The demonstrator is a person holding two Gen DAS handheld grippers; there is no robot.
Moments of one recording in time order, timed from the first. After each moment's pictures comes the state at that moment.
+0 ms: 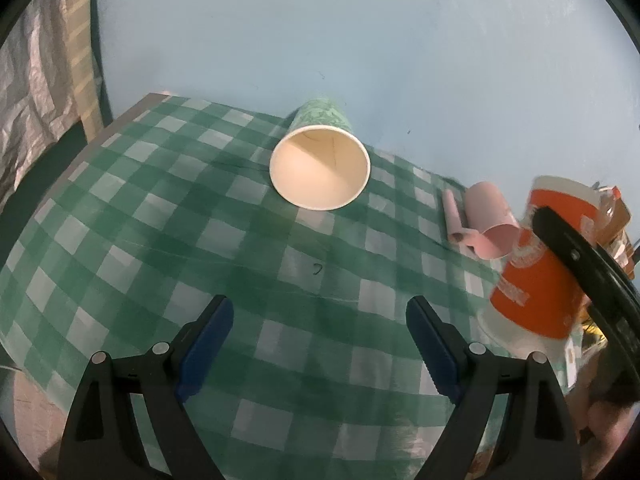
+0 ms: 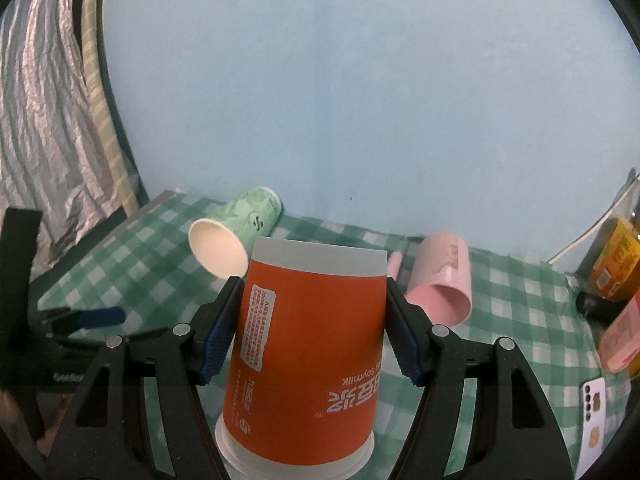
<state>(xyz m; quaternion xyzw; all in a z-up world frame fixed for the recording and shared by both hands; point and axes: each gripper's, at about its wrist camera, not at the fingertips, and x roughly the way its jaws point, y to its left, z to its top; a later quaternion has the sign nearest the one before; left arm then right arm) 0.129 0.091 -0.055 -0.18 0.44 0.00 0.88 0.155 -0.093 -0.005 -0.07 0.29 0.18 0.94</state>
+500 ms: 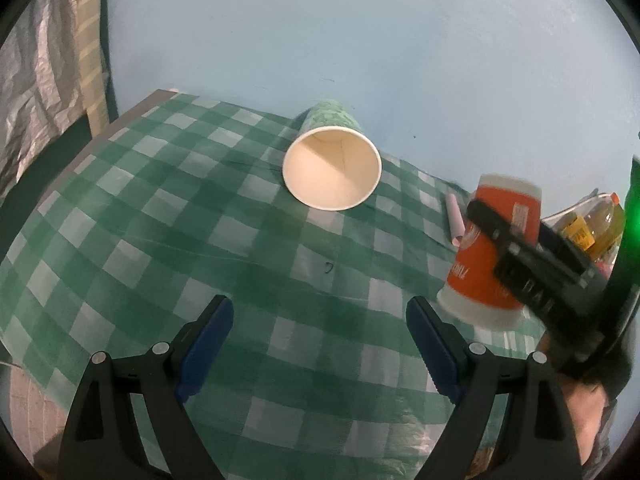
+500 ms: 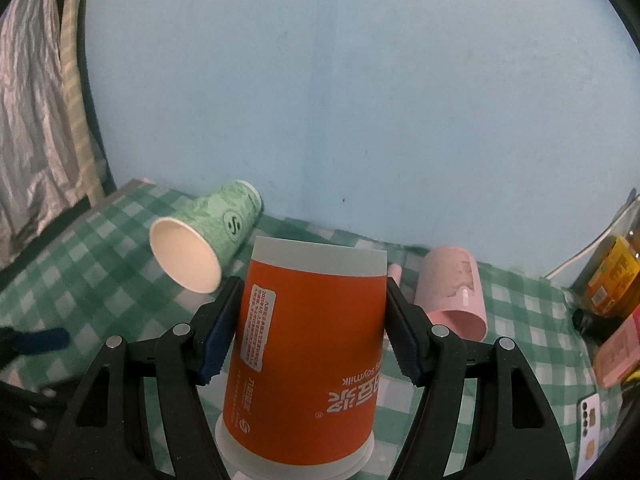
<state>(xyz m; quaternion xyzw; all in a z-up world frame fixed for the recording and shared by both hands) 0.123 0.101 -0.058 -0.18 0.43 0.00 0.88 0.190 -0.065 -0.038 -0.12 0.30 0.14 0.94</state>
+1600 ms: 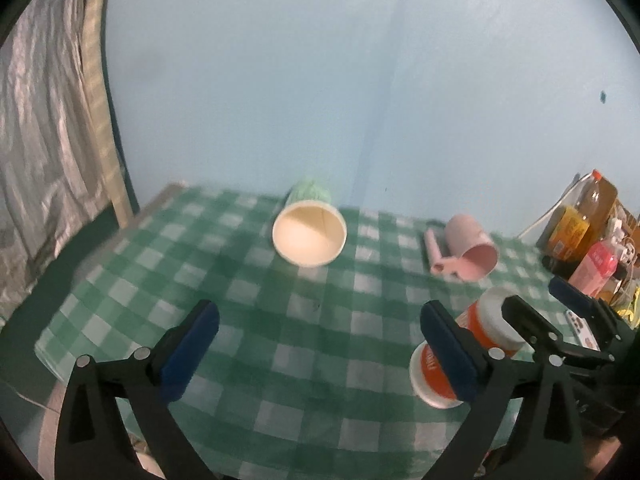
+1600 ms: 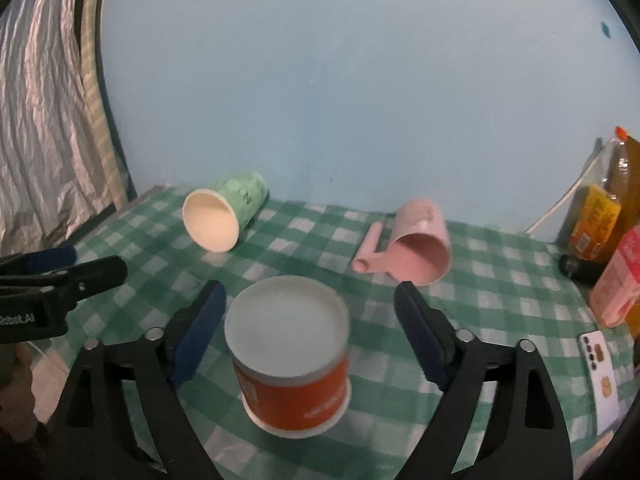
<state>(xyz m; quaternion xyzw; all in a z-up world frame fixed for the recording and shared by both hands) 0.067 0.068 -0.002 -0.09 0.30 0.02 0.95 0.093 -0.119 -0.023 -0.06 0.26 0.13 0.95</state>
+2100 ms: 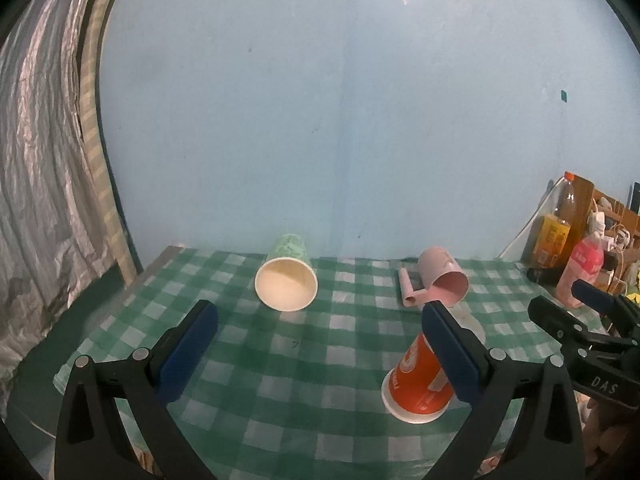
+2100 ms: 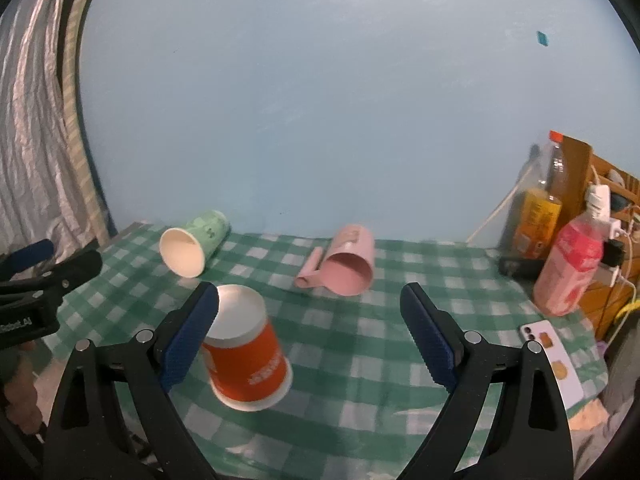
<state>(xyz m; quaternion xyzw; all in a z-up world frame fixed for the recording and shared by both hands) 0.033 0.031 0.028 -0.04 0.22 0.02 0.97 0.052 -0.166 0.008 -0.03 0.22 0.08 0.97</state>
